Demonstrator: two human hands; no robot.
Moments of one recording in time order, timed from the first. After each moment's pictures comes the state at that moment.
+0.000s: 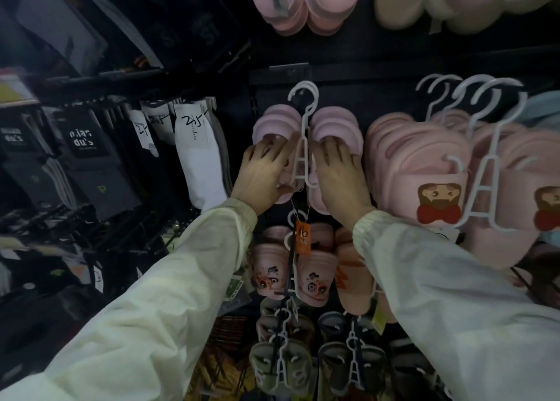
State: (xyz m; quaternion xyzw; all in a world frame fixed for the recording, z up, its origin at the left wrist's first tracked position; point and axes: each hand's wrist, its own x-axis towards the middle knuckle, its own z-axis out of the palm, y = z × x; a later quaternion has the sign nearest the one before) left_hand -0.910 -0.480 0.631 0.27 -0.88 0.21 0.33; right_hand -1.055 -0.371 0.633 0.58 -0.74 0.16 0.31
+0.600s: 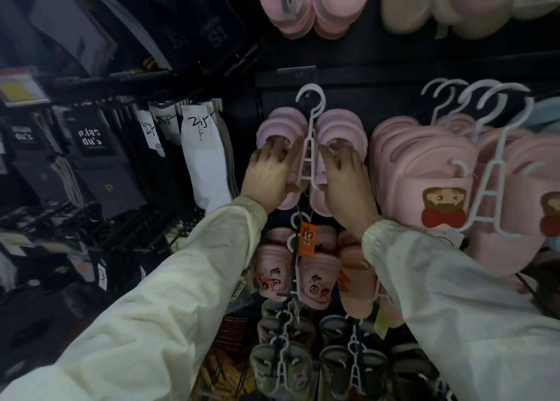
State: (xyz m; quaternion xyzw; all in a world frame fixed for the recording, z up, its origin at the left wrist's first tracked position) left_hand -0.918 -0.478 0.632 0.31 -0.87 0.23 0.30; right_hand -1.063 -0.370 0.623 0.60 -0.71 0.26 0.25
